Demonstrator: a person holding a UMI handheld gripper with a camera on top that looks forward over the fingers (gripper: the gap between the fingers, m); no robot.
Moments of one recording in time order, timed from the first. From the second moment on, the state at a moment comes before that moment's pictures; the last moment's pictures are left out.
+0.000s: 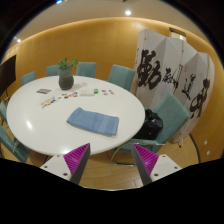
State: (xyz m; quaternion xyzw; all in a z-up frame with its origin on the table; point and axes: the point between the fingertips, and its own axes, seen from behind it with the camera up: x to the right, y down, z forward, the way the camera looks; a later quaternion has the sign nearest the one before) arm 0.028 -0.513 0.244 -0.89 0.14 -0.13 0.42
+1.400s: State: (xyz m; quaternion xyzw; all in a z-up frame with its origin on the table) arm -0.117 -0.041 0.003 -0.90 0.14 -0.11 0.40
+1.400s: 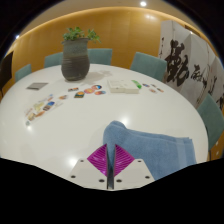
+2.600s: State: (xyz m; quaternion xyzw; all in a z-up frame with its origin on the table) arm -0.048 -0.266 0.185 -0.88 0.12 -0.09 0.45
